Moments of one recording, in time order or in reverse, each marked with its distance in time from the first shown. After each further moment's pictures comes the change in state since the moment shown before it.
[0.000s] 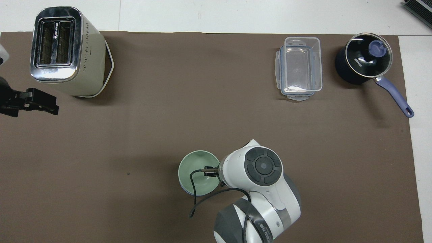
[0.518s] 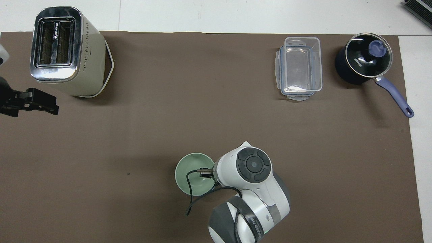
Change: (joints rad) left arm 0.000 0.000 0.000 0.000 0.000 0.000 0.000; right arm 0.026 0.063 -0.001 -0.009 0.003 0.066 0.004
